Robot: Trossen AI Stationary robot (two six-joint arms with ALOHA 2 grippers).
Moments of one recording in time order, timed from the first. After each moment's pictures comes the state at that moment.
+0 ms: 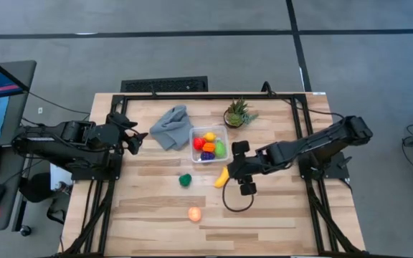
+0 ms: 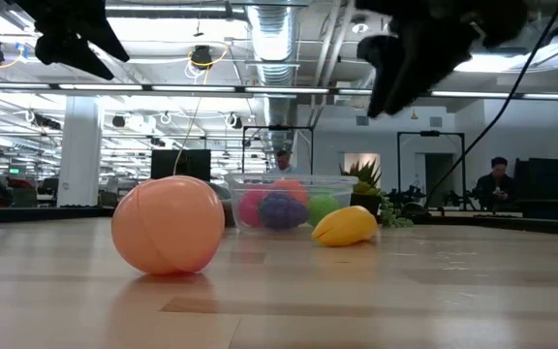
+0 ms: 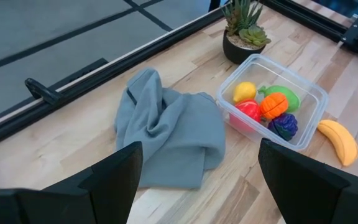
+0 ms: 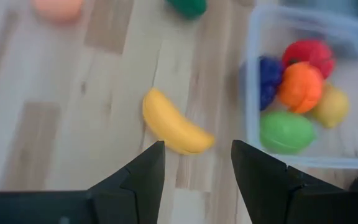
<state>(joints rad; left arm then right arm) -0.07 0.61 0.81 -0.93 -0.58 -0.65 0.28 1.53 1.14 -0.68 0.19 -0.05</state>
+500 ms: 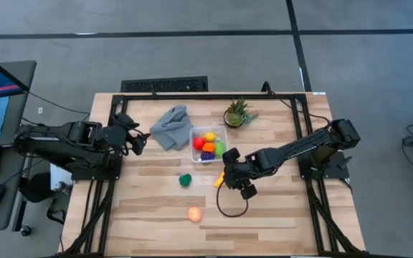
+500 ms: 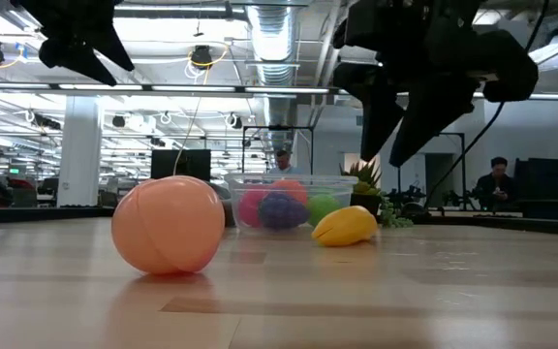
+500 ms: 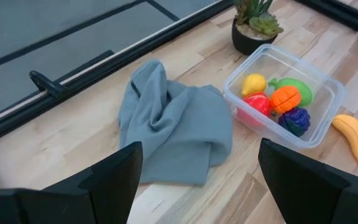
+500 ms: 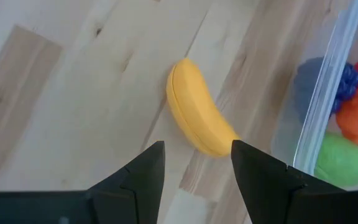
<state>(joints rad) -0.07 0.68 0.81 -0.92 -0.60 -0.68 0.27 1.68 1.14 -0.64 0.13 -0.30</state>
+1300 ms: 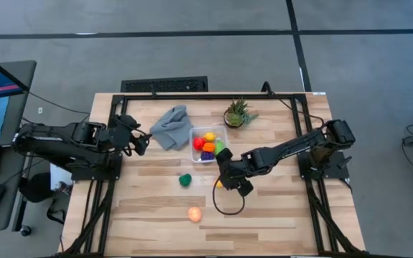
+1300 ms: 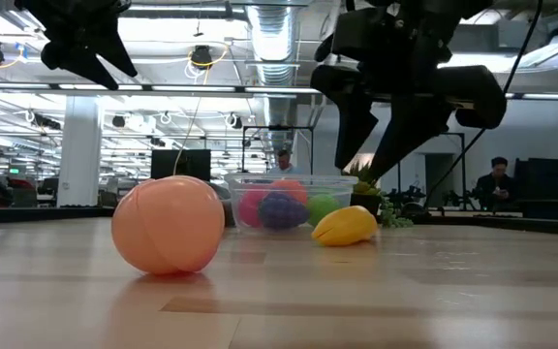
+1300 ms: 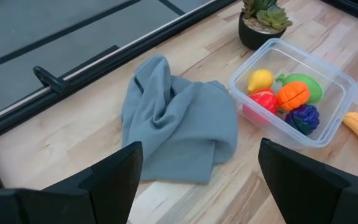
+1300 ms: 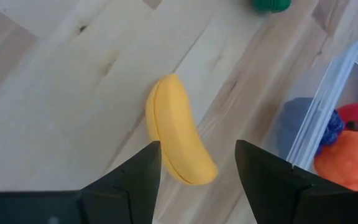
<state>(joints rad) -0.07 0.72 0.81 -0.93 -0.61 -0.70 0.23 1.72 1.14 -0.54 0.12 -0.52</state>
